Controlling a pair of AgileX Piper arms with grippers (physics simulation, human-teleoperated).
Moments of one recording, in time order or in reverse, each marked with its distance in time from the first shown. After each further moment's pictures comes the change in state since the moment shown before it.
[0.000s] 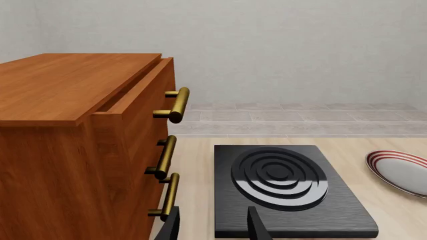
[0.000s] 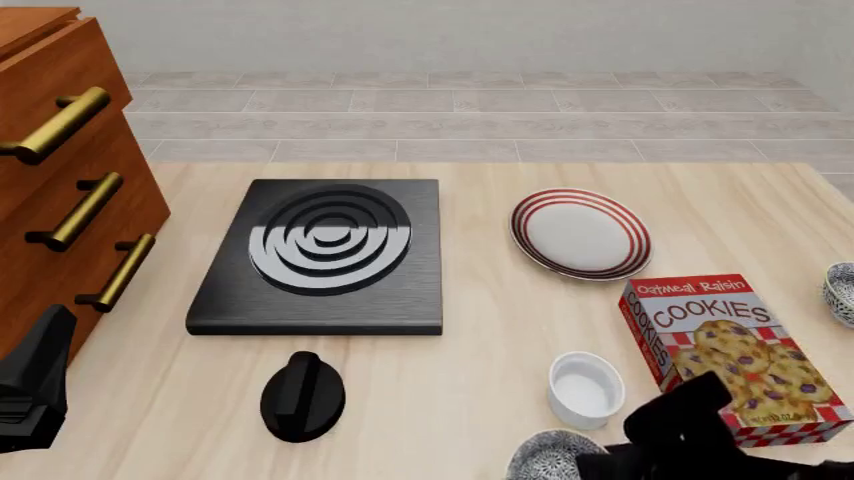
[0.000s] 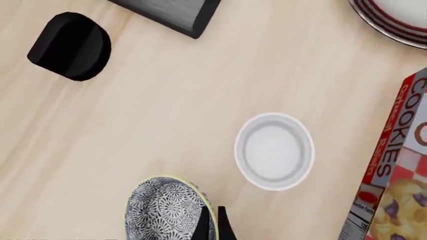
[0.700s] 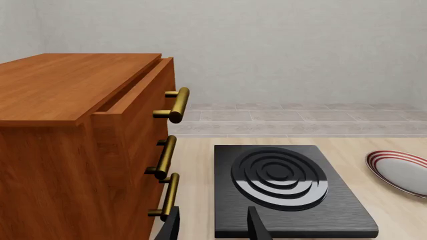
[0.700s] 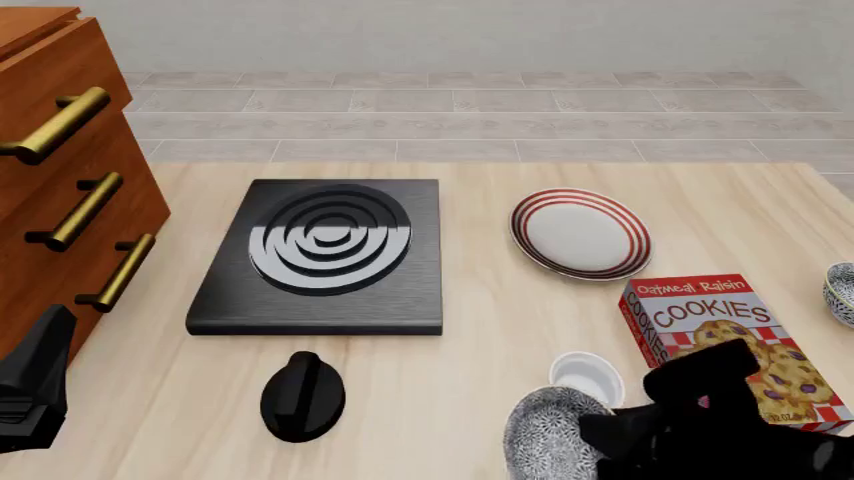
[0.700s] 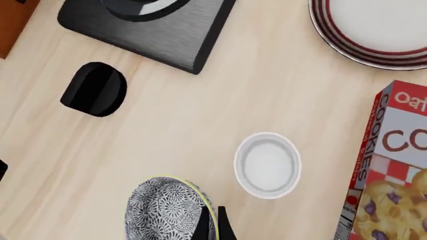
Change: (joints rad) left arm 0.000 0.000 0.000 0.000 0.000; right arm -0.035 -0.136 -0.089 0.131 0.085
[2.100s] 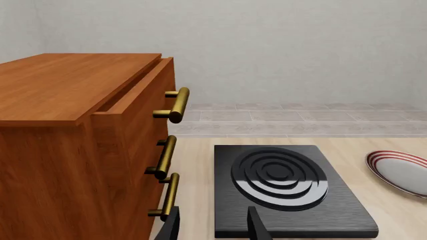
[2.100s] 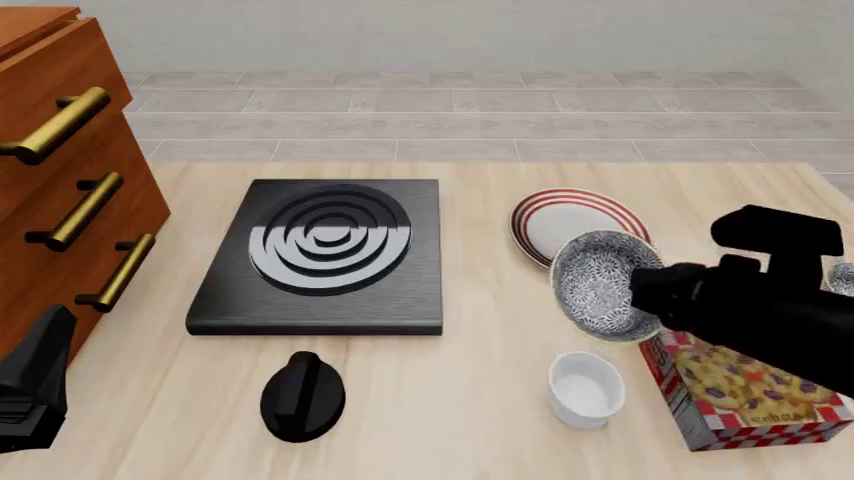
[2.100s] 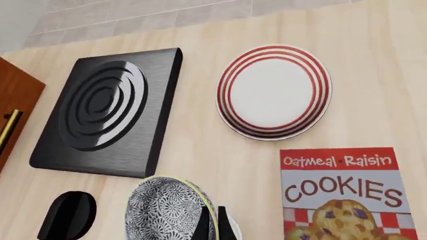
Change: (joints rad) left arm 0.000 0.000 0.000 0.000 0.000; right arm -0.383 0.056 -0.221 -0.043 -0.022
